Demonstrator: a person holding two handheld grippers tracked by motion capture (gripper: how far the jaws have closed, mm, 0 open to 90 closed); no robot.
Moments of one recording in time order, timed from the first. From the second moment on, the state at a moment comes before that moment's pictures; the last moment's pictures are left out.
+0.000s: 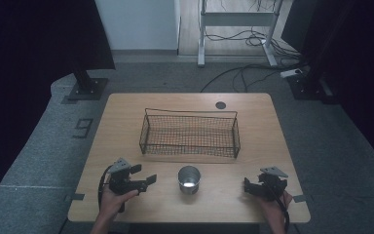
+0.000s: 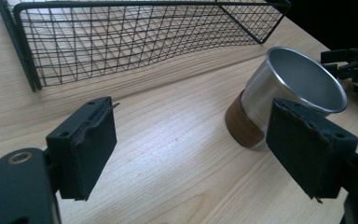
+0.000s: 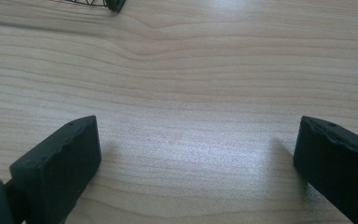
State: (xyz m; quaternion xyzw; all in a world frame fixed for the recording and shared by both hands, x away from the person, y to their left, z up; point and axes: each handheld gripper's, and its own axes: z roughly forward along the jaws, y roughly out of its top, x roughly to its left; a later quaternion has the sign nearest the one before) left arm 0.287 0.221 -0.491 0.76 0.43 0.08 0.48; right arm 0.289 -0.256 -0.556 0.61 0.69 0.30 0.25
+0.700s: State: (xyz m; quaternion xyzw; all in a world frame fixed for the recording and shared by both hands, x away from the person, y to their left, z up) left arm 0.282 0.194 -0.483 0.78 0.40 0.06 0.49; right arm 0.290 -0.256 -0.556 0.61 0.69 0.29 0.25
